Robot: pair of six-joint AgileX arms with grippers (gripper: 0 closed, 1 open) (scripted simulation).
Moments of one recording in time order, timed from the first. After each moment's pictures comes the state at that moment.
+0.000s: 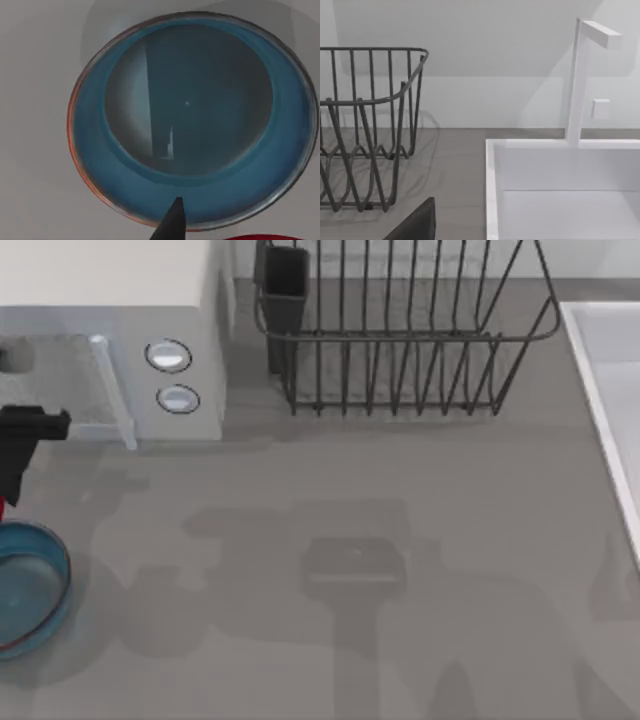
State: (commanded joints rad) left arm -0.03 1.75 1.46 -1.37 -0.02 0.03; right arm 0.00 0.00 0.00 0.00 0.00 0.00
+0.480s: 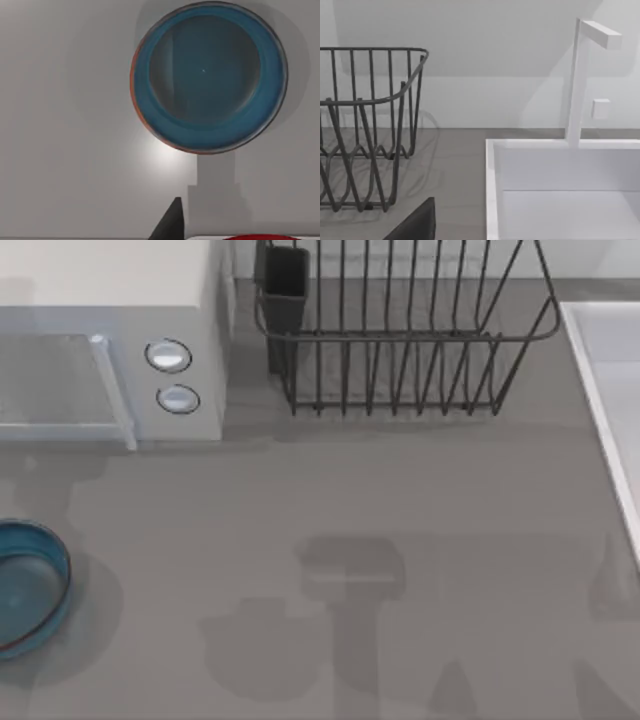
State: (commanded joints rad) left arm 0.05 1.72 1.92 -1.75 -0.02 0.07; right arm 0.00 0.00 0.00 0.00 0.00 0.00
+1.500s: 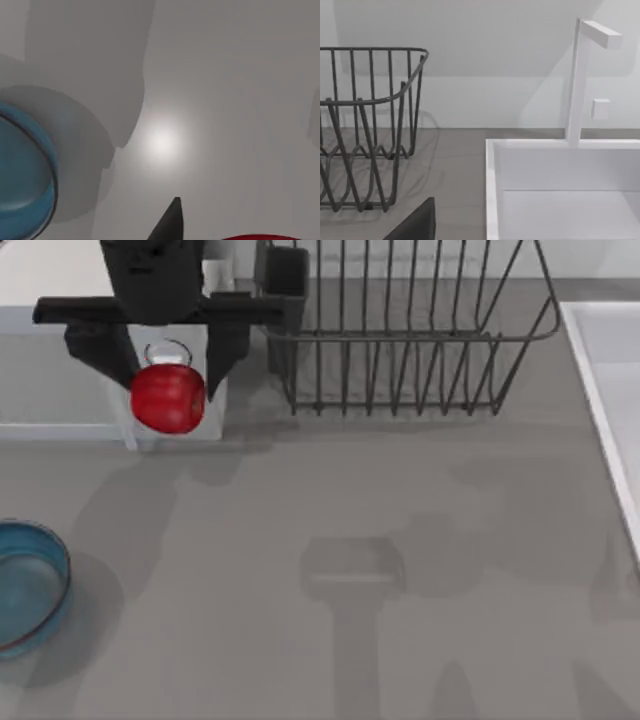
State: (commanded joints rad) left arm -0.44 2.08 2.15 -1.63 0.00 -0.41; right arm 0.00 0.00 0.00 0.00 0.00 0.00
